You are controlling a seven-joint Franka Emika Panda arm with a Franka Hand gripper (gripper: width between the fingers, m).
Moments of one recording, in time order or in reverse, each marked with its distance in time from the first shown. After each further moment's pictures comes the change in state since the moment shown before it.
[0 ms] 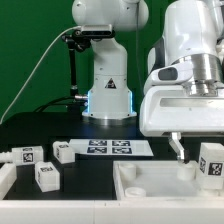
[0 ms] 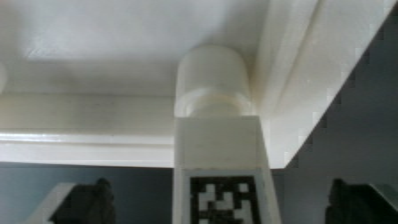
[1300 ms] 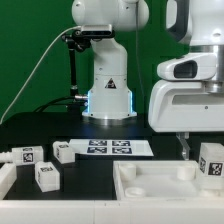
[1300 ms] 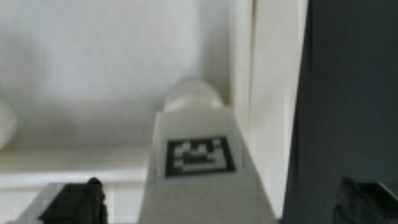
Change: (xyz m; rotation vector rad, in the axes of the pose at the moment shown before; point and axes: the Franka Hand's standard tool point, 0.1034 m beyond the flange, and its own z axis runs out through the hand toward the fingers) arm 0.020 -0.005 0.000 0.021 -0.590 0.093
